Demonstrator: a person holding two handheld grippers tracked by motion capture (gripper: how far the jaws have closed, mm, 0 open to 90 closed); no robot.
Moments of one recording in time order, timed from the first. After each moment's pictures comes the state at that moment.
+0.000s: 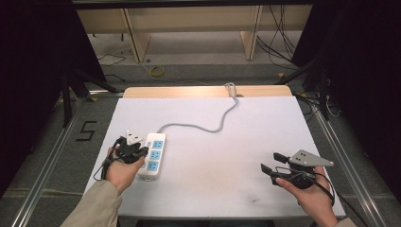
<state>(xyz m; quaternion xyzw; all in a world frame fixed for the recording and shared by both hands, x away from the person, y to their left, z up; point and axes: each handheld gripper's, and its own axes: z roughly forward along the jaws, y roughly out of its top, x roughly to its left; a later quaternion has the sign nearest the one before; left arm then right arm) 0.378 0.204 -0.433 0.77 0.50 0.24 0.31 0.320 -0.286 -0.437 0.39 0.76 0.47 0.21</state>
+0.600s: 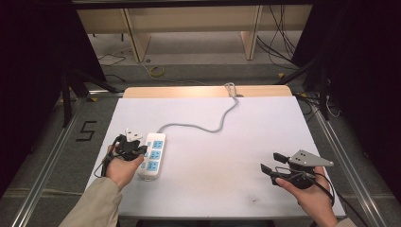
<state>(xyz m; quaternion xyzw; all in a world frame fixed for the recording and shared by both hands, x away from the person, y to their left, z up) 0.387 0.208 -0.436 0.77 0.51 0.23 0.29 0.320 -0.285 -0.437 0.39 0.76 0.47 0.20</state>
